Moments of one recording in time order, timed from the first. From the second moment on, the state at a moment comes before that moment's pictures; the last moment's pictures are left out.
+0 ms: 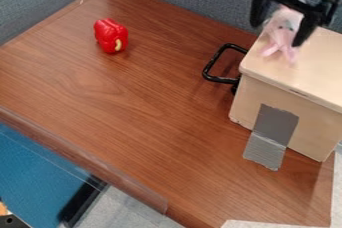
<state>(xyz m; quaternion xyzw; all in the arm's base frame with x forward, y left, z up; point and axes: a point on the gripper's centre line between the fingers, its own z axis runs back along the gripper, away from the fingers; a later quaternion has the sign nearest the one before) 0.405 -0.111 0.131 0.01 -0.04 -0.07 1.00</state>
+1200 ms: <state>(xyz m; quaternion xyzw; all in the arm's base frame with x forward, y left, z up) 0.348 -0.054 0.139 -0.01 -0.06 -0.02 1.00</state>
